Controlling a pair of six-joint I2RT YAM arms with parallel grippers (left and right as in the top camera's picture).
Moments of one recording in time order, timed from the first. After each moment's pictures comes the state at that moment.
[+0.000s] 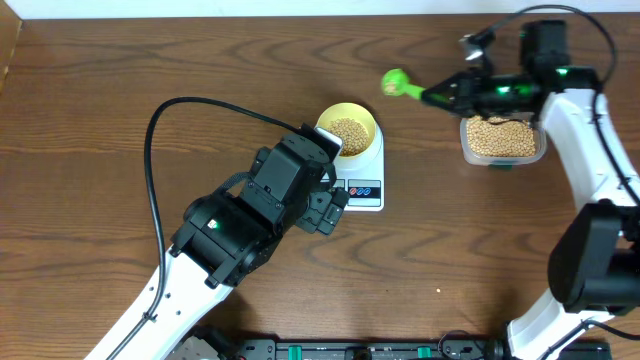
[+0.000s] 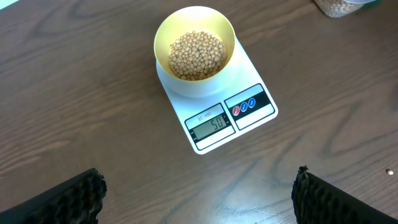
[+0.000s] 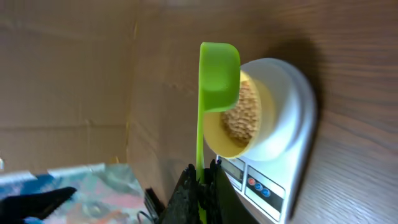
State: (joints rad) left arm -0.70 1.19 1.26 -0.98 -0.16 -0.09; right arm -0.05 1.86 1.54 -0.78 -1.03 0.20
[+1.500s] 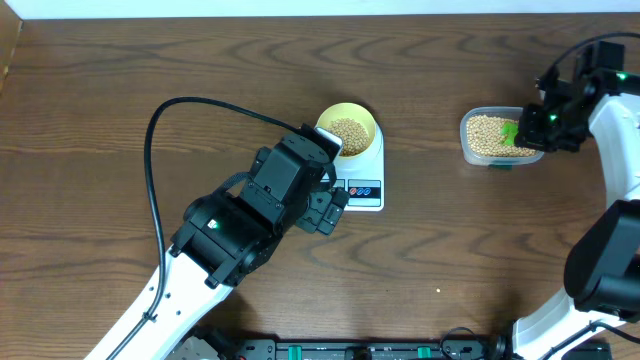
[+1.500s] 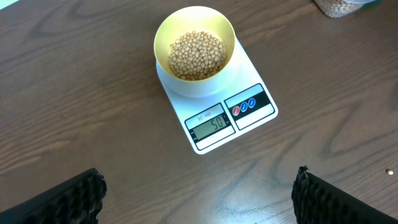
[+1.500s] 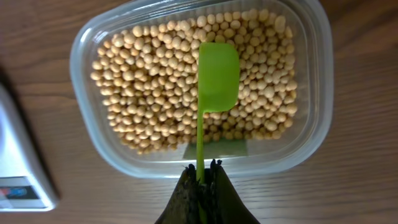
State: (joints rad) left arm -0.70 1.19 1.26 -0.98 -0.16 -0.09; right arm -0.21 1.86 1.54 -1.07 -0.20 -0.02
